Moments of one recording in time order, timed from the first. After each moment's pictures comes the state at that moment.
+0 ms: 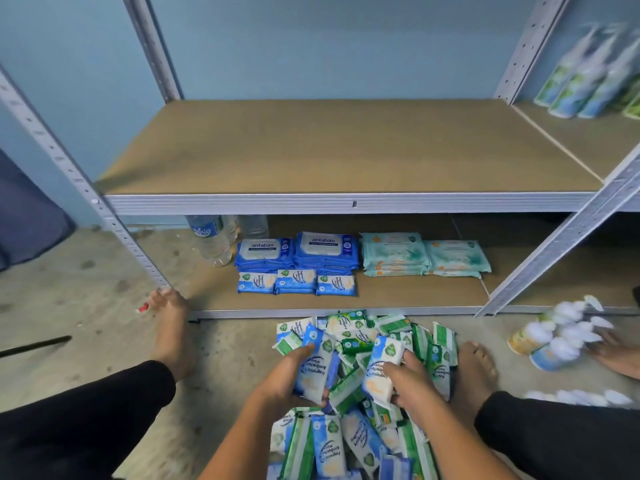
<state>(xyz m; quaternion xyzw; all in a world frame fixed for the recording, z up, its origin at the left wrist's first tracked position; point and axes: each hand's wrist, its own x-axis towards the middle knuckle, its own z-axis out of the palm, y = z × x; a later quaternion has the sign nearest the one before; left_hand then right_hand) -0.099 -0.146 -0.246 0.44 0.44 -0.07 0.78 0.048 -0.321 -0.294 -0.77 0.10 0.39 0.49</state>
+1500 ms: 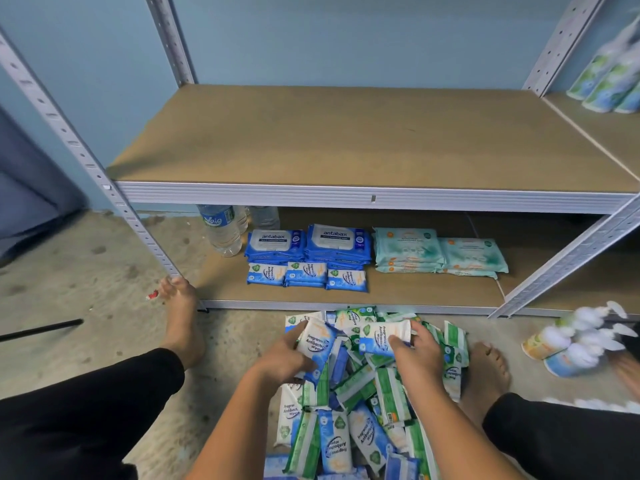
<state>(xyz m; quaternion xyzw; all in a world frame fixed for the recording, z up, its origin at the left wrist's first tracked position) -0.102 -0.102 -0.264 0.59 0.42 -0.09 0.68 0.048 -0.289 -0.263 -0.81 0.04 0.21 0.55</state>
